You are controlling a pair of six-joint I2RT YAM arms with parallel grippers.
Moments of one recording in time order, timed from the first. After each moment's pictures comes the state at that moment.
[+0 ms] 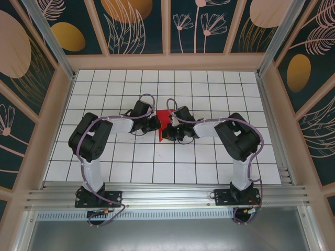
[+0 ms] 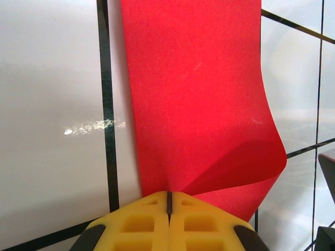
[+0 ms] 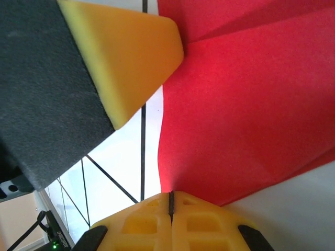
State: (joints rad) left arm -0.49 1.93 1.01 0.01 0.37 -0.68; right arm 0.67 1.93 0.98 0.06 -0.56 0.81
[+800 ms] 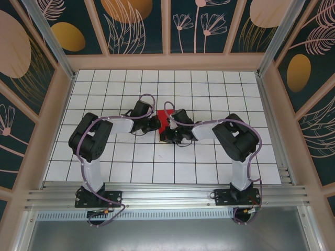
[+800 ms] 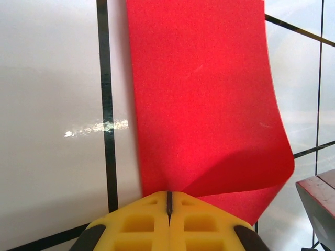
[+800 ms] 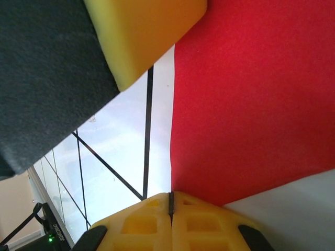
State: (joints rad) left arm -0.49 1.93 1.01 0.02 0.35 -0.69; right arm 0.71 1.94 0.96 0.09 -0.55 0.82
